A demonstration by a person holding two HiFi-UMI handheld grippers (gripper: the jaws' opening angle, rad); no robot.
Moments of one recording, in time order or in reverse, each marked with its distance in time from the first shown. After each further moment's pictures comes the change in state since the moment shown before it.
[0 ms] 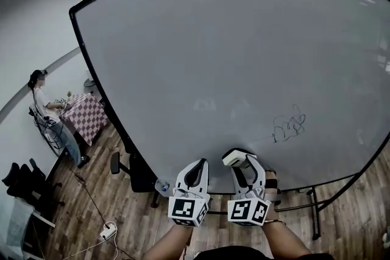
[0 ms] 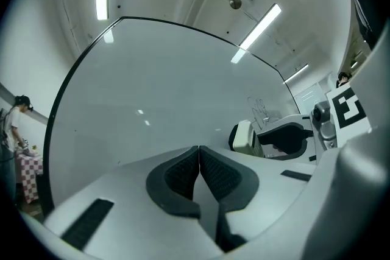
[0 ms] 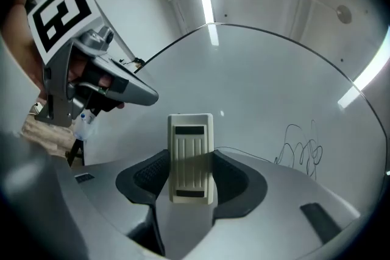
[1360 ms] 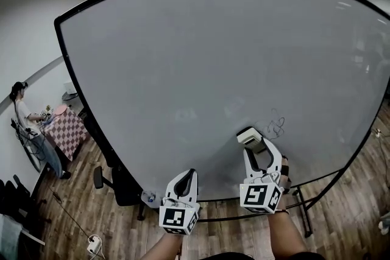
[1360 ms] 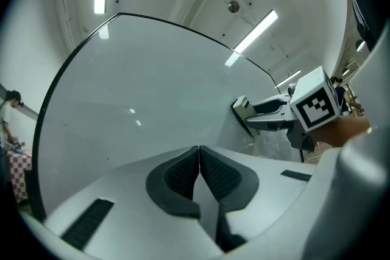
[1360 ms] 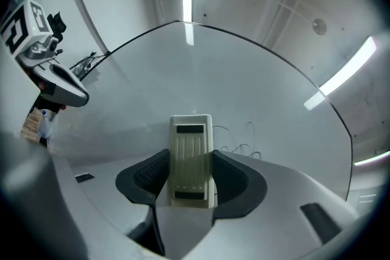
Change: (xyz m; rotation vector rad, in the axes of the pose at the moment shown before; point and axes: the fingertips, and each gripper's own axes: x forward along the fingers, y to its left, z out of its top) left arm -0.004 -0.013 -0.003 -0.010 -0.008 -0.081; right arm -0.019 -0.120 -0.006 0.064 0.029 -0.259
